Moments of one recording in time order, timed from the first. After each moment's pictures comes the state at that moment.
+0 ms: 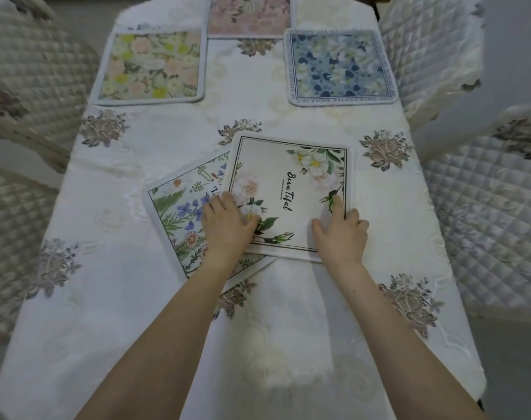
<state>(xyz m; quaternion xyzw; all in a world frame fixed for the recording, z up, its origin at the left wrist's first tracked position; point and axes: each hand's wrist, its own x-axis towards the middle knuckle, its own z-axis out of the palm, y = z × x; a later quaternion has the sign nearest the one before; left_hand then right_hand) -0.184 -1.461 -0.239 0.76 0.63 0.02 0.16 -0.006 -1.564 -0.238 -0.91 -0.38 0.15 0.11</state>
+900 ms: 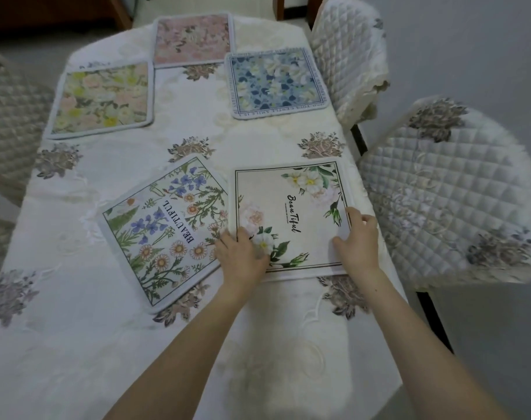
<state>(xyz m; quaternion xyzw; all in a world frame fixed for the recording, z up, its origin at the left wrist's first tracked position) -0.095 -1.575 -0.236 0.77 0.61 0.01 0.21 0.103 -1.670 -0.232 -0.88 -0.32 0.18 0.30</state>
